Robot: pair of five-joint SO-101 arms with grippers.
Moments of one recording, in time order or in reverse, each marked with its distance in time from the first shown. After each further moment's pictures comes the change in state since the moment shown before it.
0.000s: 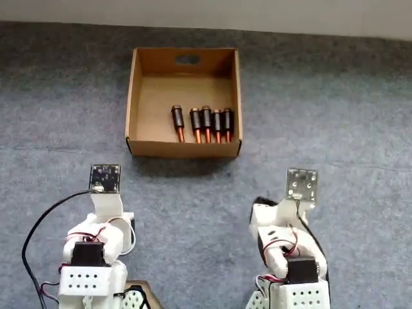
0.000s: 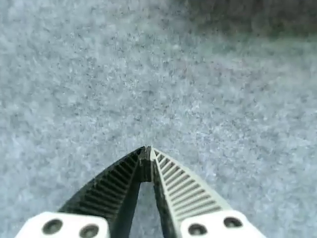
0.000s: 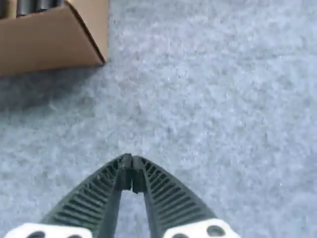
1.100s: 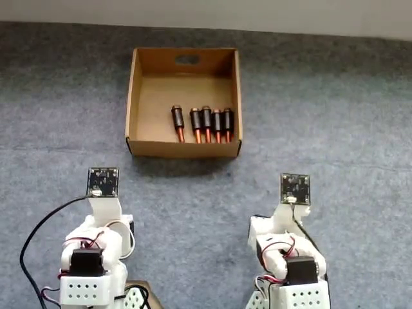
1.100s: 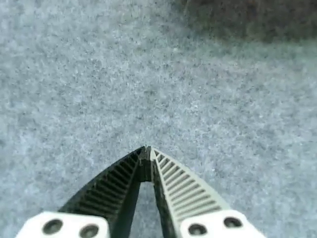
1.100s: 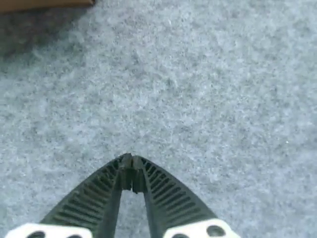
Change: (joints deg) left arm 0.0 -11.6 0.5 9.7 0.0; right arm -1.1 -0.7 0.0 9.1 0.2
